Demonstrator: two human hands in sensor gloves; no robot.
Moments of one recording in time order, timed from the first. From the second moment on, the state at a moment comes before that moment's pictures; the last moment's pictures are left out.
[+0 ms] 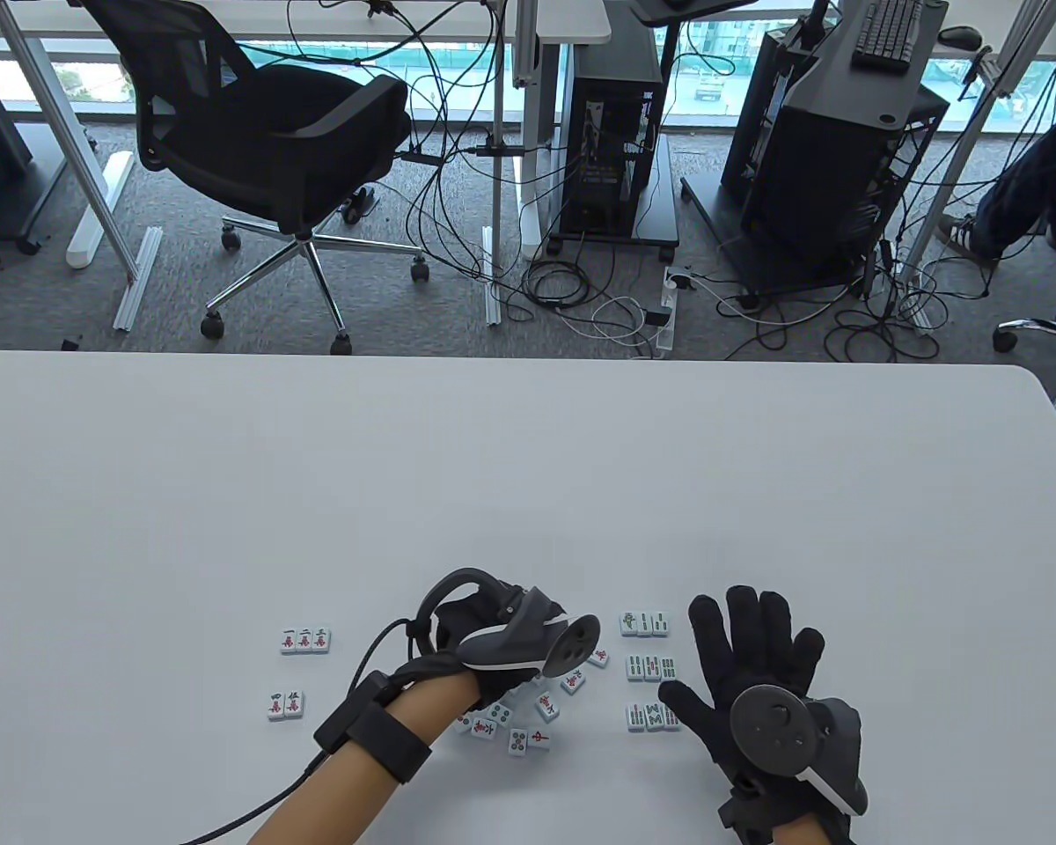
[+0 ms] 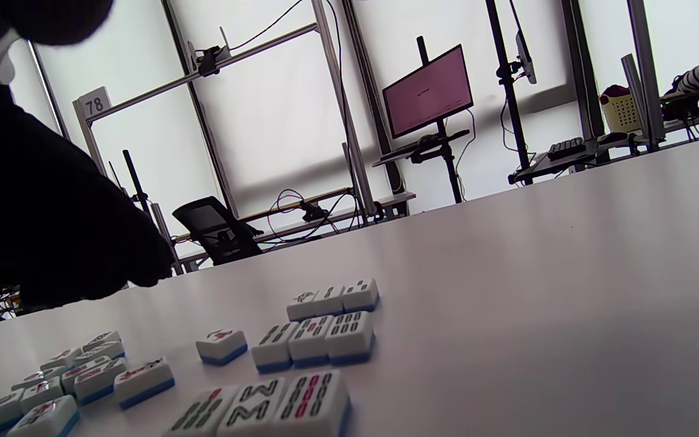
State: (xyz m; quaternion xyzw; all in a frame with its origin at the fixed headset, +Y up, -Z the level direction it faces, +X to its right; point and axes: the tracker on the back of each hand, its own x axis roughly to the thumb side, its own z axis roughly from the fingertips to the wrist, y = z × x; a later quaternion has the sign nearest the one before) left_hand -0.004 -0.721 -0.322 0.01 -0.29 -0.11 0.95; right_hand 0.218 -0.721 -0.238 0.11 -0.07 0.98 0.17
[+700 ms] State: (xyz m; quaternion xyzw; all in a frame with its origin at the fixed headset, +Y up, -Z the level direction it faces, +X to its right) left_hand 0.052 -0.756 -0.338 -0.10 -0.22 -0.16 0.96; right_hand 0.224 -0.719 -0.238 0.11 -0.08 0.97 0.18
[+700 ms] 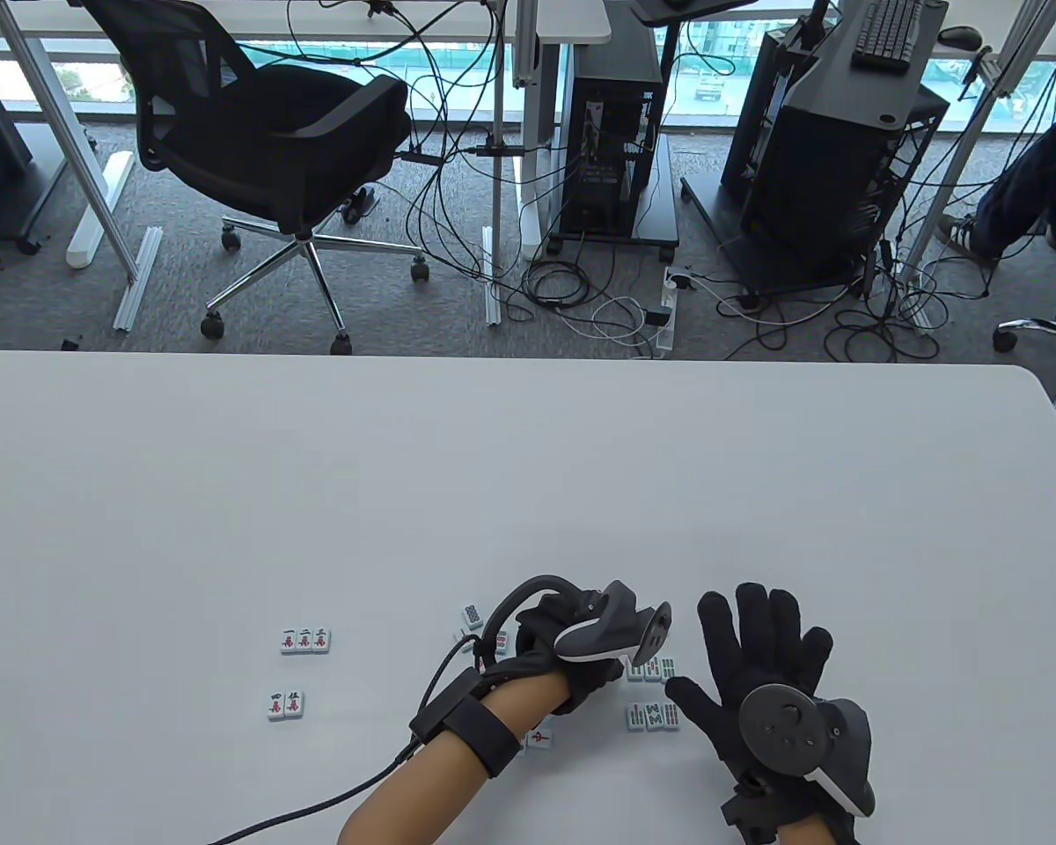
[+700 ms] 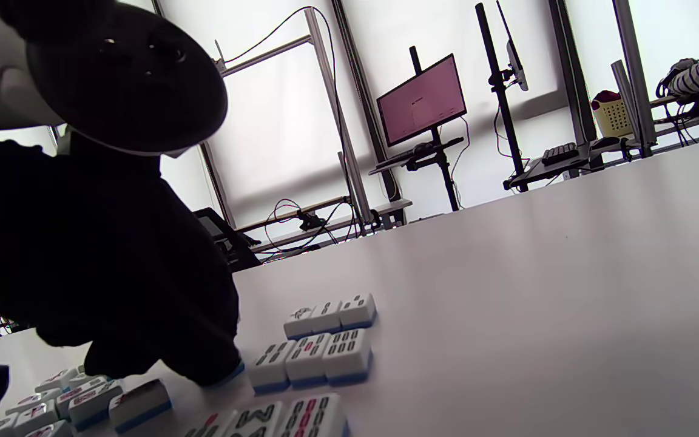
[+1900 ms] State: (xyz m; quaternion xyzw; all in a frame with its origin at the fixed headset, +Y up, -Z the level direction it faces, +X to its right) left_hand -0.118 -0.693 -0.274 -0.03 -0.28 -0.10 0.95; right_hand 0.219 -0.714 -0.235 0.12 -0.09 0.97 0.18
